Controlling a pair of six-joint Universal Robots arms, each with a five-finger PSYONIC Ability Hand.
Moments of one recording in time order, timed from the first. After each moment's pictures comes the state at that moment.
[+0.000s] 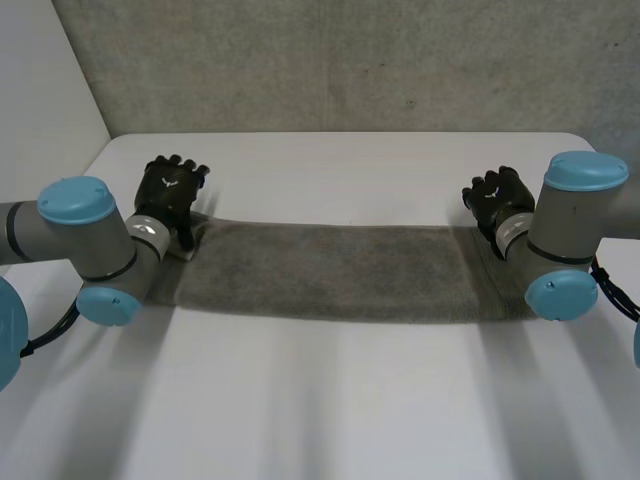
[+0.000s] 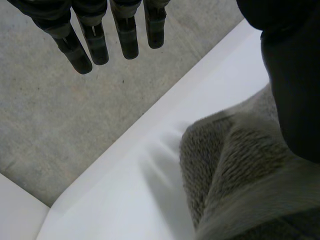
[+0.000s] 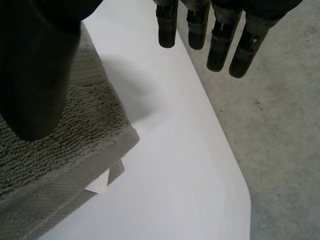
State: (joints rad) left arm 4.48 -2.46 -1.12 3.52 -1.45 3.60; right arm 1.86 -0.66 0.96 -0.05 1.57 2.30; left_hand 0.28 0.27 0.26 0.27 0.24; right_hand 0.24 0.24 0.25 0.25 0.06
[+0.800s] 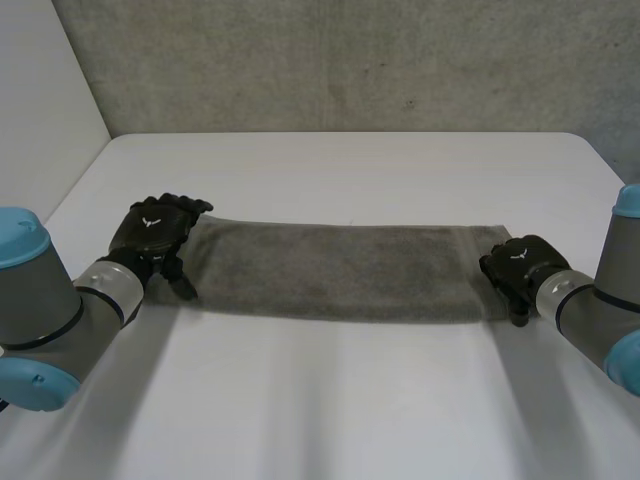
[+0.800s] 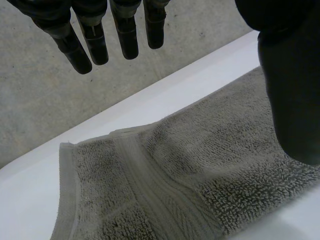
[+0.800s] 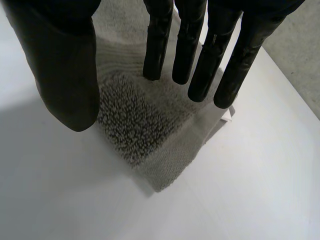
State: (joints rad) left arm 4.50 -1.99 -1.74 3.53 -1.35 3.37; right arm 1.77 -1.03 1.53 0.02 1.44 2.44; left_hand 0.28 0.27 0.26 0.27 0.26; right_hand 0.63 0.62 0.63 0.63 0.46
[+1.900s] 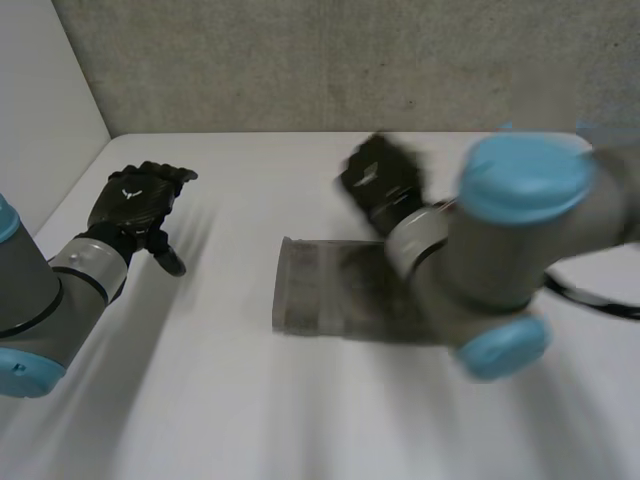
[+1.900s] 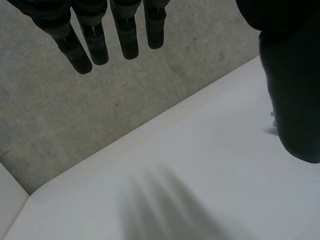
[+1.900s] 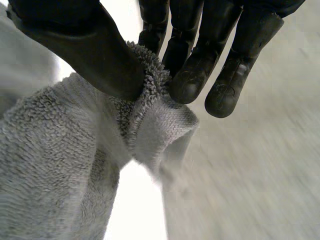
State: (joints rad) left arm 4.52 -1.89 -1.74 3.53 -1.36 3.37; right arm 2.29 -0.99 1.19 -0.12 1.56 2.12; left_hand 0.28 0.27 0.26 0.27 0.26; right_hand 1.32 1.31 1.34 1.34 1.17
